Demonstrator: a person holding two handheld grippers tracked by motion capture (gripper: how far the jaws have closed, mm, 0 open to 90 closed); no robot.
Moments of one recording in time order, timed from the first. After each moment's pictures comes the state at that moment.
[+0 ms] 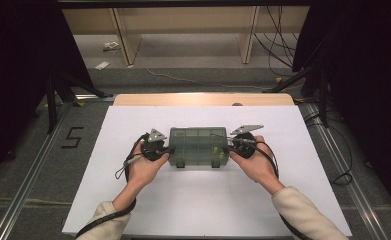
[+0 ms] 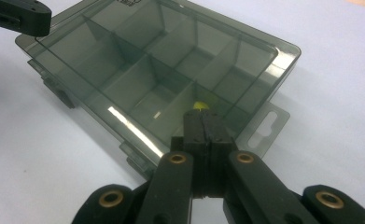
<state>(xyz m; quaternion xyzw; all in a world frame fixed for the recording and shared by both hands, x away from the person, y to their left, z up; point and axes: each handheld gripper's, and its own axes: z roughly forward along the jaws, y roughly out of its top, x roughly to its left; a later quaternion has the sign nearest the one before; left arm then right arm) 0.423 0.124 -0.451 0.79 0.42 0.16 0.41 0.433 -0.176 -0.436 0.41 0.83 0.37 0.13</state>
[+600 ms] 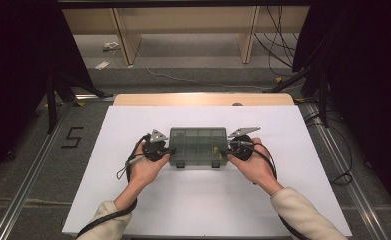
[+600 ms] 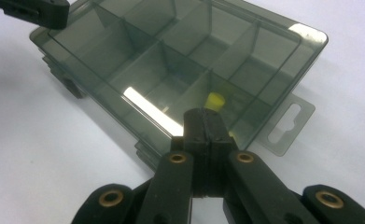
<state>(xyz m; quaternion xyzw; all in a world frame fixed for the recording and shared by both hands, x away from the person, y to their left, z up) 0.426 0.122 -0.456 0.80 0.42 0.15 0.40 0.432 -0.170 -0.444 0.40 0.84 0.36 0.12</state>
